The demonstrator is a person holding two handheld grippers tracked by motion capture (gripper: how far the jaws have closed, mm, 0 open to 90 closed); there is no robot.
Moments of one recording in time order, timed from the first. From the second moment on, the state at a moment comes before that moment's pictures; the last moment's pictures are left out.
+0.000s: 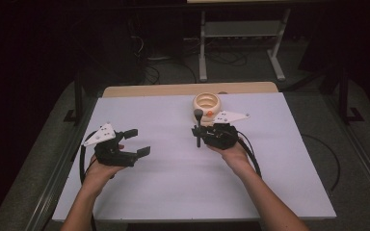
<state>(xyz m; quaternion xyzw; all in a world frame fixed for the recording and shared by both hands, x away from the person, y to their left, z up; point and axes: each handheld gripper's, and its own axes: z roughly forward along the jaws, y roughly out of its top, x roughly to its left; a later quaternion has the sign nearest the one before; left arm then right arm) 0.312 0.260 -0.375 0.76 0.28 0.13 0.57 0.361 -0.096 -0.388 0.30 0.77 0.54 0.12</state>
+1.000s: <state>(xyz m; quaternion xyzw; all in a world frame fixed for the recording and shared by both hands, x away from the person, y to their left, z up) 0.289 0.278 -0.399 0.75 0.30 0.13 0.57 0.375 -0.124 -0.381 0.33 0.77 0.51 0.16</state>
